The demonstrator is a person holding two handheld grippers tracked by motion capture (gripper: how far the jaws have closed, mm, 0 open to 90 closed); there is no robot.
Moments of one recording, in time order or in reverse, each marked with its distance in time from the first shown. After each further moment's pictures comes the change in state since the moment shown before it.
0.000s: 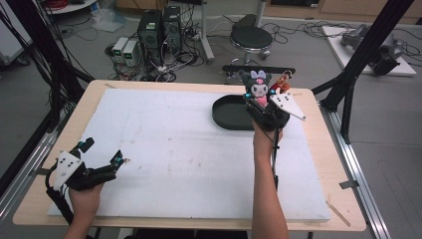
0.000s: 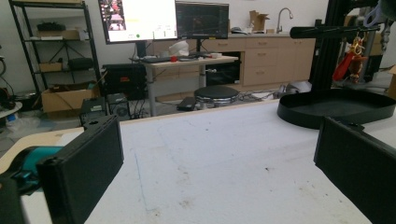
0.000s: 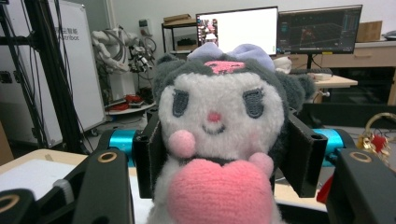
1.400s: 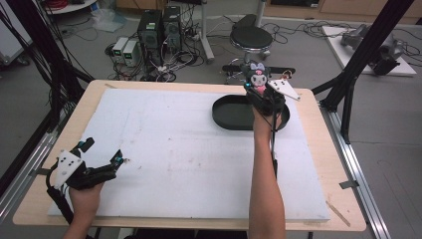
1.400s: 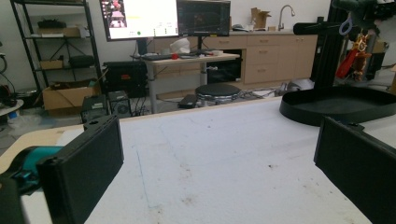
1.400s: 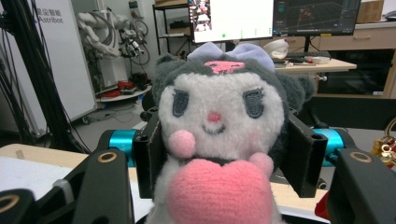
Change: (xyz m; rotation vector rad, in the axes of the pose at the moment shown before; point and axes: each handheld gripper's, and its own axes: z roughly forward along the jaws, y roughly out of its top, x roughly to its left) left arm 0.002 -0.003 0.002 0.014 0.001 0.001; right arm -0.025 -0.007 0.052 0.076 -0.027 0.012
